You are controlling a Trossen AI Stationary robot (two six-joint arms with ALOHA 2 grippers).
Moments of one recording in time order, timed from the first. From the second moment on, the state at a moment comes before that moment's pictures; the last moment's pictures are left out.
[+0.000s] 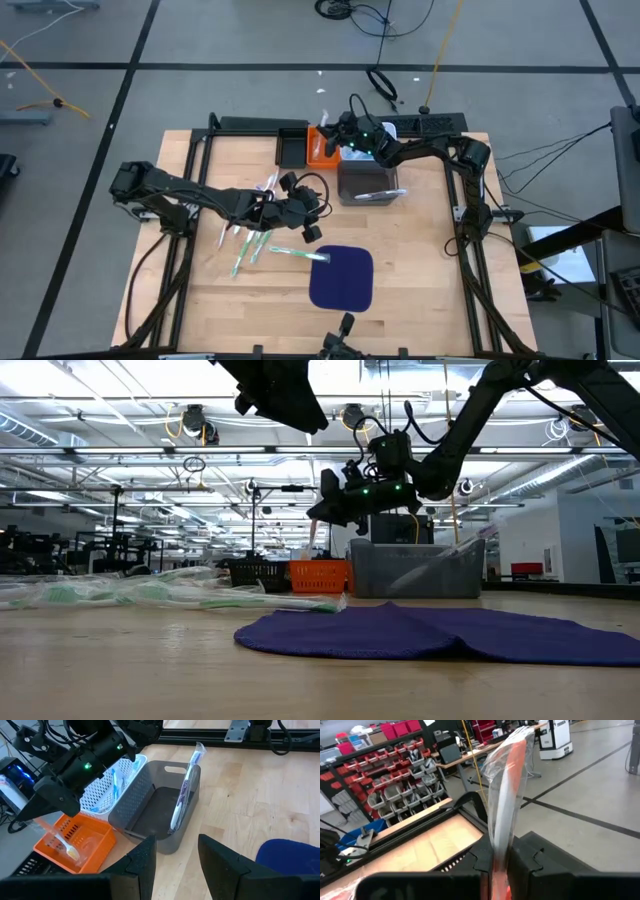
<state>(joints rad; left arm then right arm) -0.16 1.57 1.22 -0.29 -0.59 -0.19 -0.59 2.01 1.08 0.86 -0.15 0.31</state>
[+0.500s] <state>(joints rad) -0.16 1.57 1.22 -0.28 -0.59 -0.21 -0.54 2.04 1.08 0.86 -0.10 0.29</state>
